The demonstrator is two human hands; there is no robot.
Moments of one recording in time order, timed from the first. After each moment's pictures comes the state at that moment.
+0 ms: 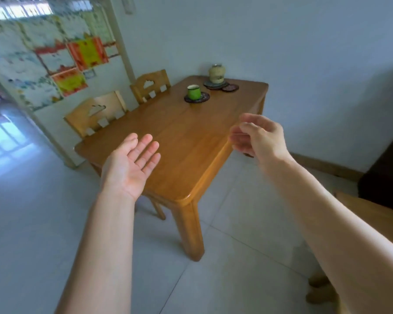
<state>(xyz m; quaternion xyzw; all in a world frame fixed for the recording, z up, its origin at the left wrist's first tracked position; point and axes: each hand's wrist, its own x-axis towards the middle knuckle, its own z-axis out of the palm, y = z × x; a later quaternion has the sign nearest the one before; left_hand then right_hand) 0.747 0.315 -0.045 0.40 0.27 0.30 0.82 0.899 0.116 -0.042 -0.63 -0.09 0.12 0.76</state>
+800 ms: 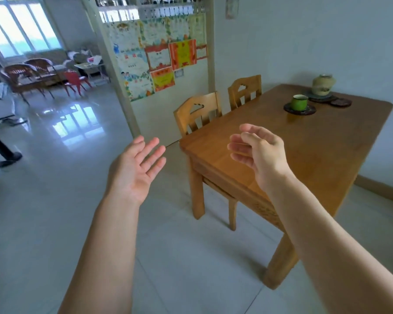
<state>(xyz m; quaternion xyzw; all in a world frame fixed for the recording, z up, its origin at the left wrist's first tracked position) 0.509 0.653 -0.035 0.37 0.30 0.41 0.78 0.694 0.501 -0.039 -0.57 -0.18 0.25 0.76</state>
